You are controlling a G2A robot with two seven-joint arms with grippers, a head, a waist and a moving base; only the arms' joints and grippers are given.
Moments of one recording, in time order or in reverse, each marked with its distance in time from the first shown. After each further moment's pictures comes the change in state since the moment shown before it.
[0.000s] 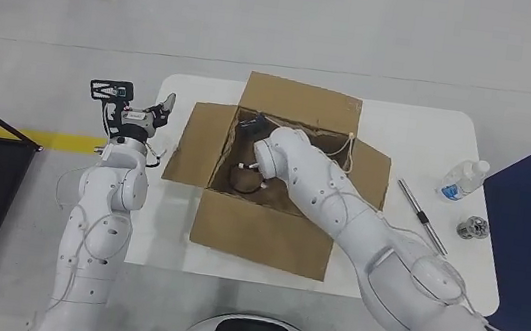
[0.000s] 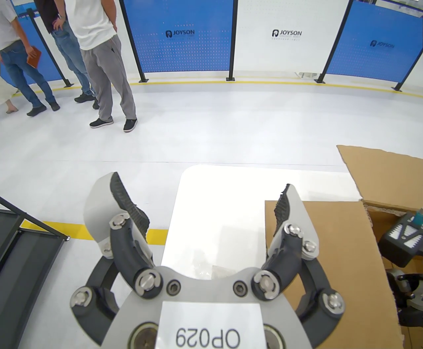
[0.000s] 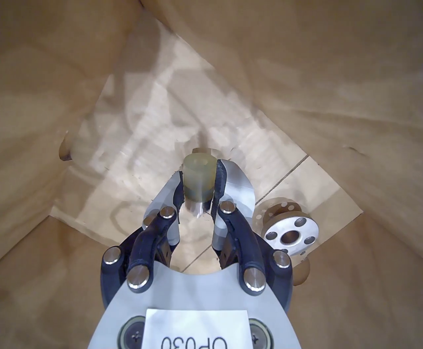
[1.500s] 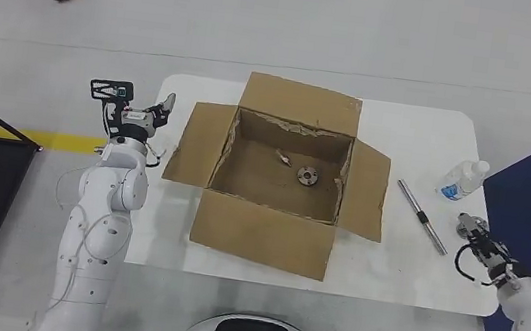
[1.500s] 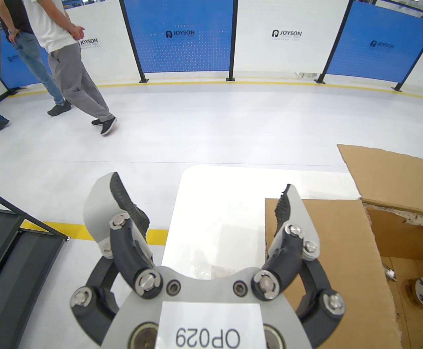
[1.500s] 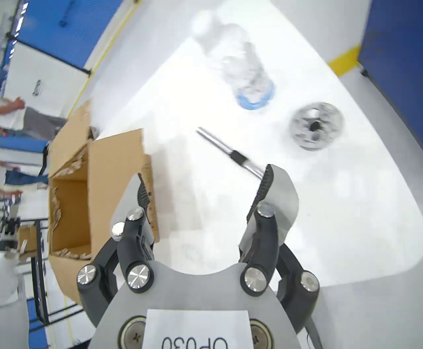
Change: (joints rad) left arm 0.000 0.000 0.000 0.000 0.000 0.000 0.000; right arm -1.337 0.332 1.670 -1.269 0.324 -0.058 -0.211
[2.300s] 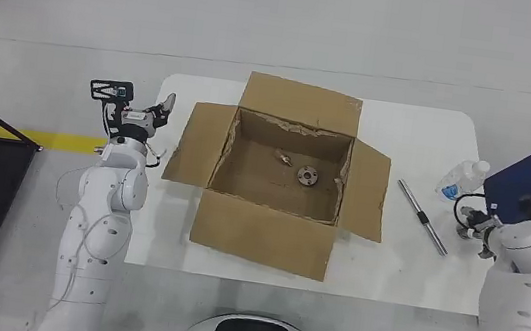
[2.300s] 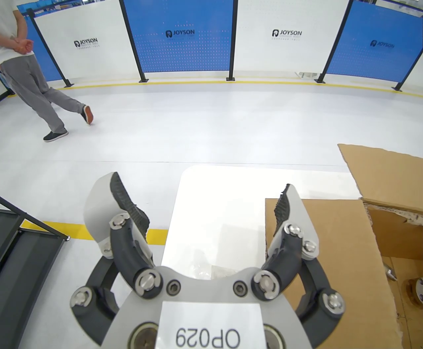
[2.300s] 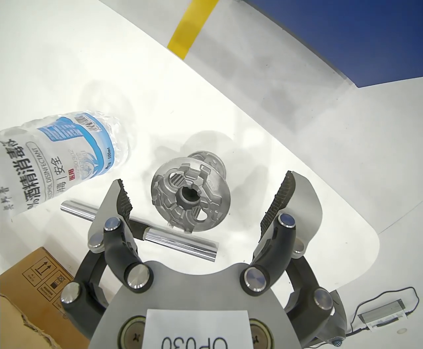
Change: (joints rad) left arm 0.000 0.000 0.000 0.000 0.000 0.000 0.000; right arm 0.573 0.086 -0.174 0.626 -0.505 0.278 0.255
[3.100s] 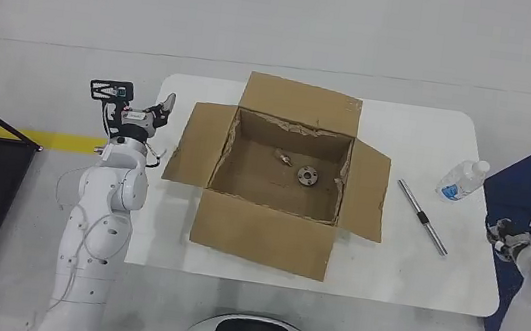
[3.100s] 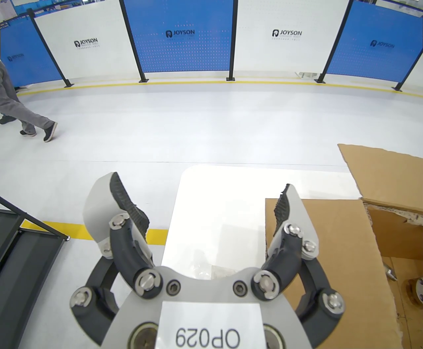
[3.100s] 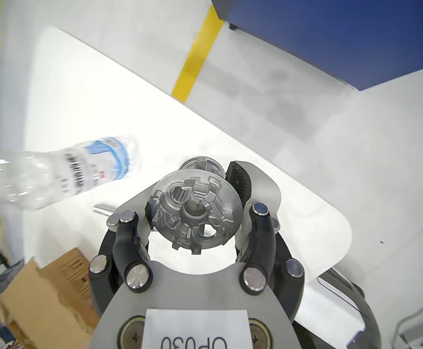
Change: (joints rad) left arm 0.000 0.000 0.000 0.000 0.000 0.000 0.000; right arm -0.257 -0.022 0.184 -0.361 0.285 0.063 -0.127
